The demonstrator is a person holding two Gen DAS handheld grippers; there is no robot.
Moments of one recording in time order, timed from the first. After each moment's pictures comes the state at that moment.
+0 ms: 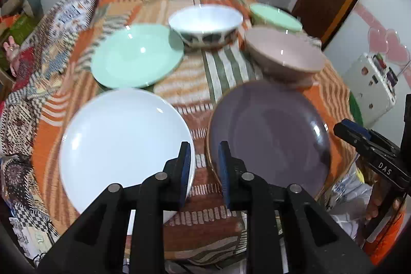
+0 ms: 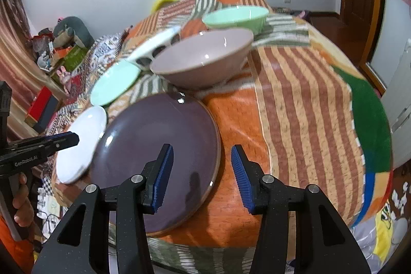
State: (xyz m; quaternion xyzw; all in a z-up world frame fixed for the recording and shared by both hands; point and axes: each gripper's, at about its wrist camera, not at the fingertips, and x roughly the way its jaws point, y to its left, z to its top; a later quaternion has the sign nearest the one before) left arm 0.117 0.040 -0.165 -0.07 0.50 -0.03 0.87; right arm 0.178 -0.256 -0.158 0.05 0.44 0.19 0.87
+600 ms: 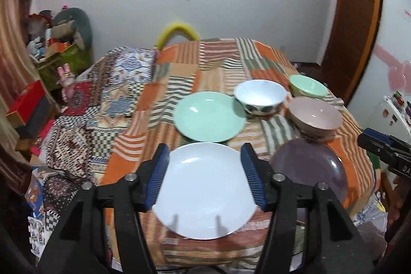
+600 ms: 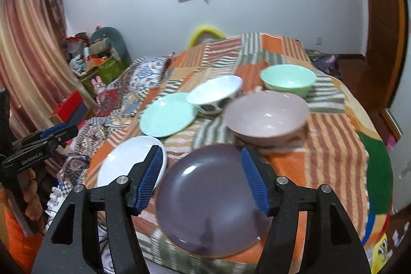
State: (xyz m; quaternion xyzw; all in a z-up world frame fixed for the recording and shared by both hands) left arm 0.051 0.115 -0.090 -0.05 0.35 0.08 0.93; right arm 0.164 -0.190 -0.094 0.03 0.35 0.28 0.90
